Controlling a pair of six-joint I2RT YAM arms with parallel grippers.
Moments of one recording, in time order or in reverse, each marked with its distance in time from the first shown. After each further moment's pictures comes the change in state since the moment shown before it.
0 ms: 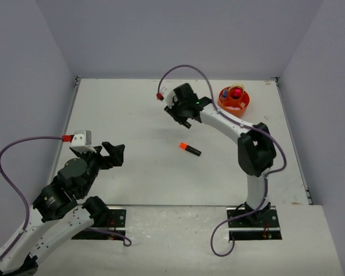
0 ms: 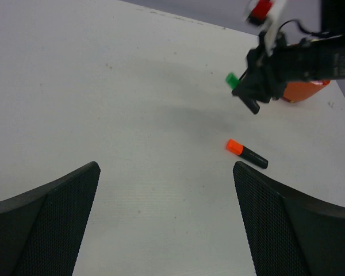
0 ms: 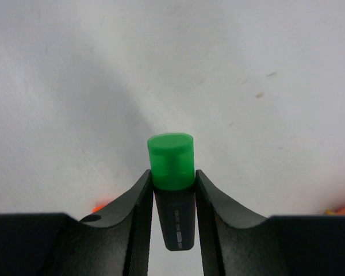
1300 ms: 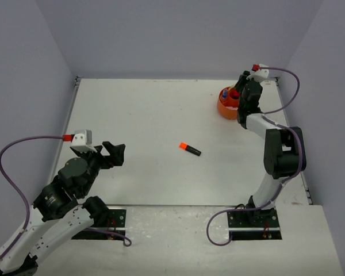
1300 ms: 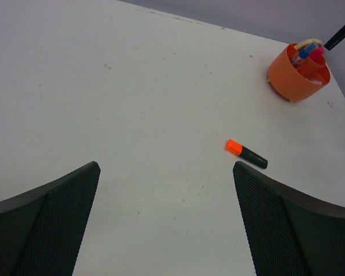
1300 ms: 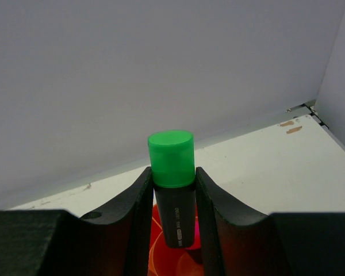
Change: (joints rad) left arm 0.000 0.006 -0.001 0.009 0.005 0.003; right arm -0.556 -0.255 -0.559 1.290 0.367 0.634
